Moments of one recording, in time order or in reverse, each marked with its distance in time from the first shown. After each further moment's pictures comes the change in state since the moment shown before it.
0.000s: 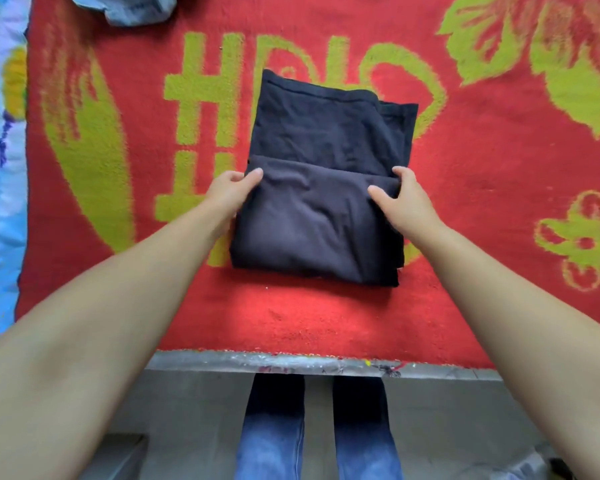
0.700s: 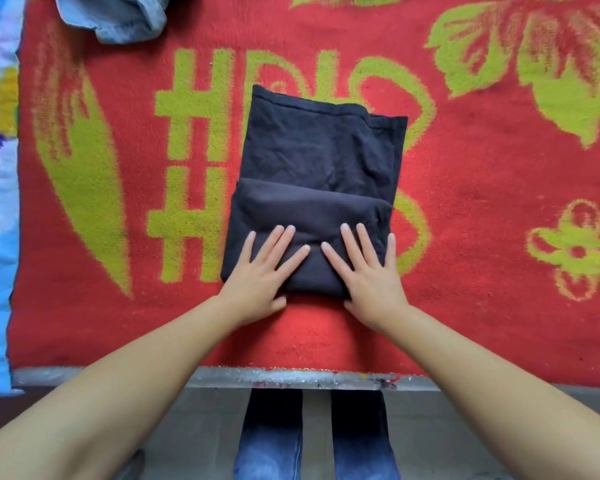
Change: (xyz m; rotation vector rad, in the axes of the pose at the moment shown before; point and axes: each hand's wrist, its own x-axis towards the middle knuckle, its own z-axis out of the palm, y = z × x) left_hand -0.061 -0.087 0.034 1.391 -0.152 0.972; right_hand -0.071 0.047 0.059 -0.934 -0.121 -0.609
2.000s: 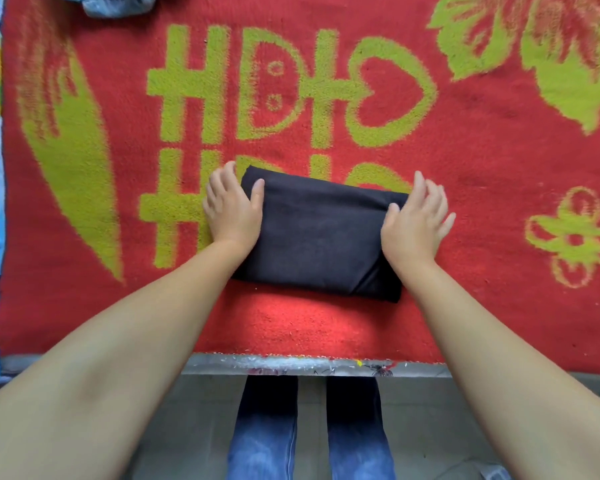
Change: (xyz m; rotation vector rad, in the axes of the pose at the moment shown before) left_hand 0.055 -0.027 -0.034 -0.514 0.430 -0.862; right_hand 0.029 0.044 -0.029 0.448 0.331 0.798
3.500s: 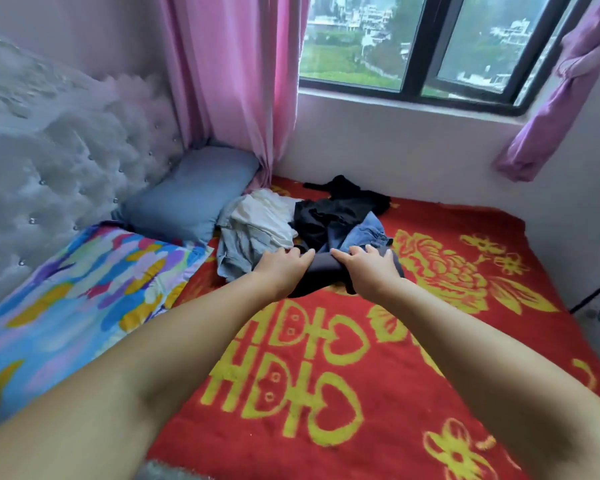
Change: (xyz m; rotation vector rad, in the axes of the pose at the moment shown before) left_hand -0.077 0.222 -0.393 0.634 0.005 0.517; right_hand -0.049 -0.142 -0.434 -0.478 0.028 -0.847
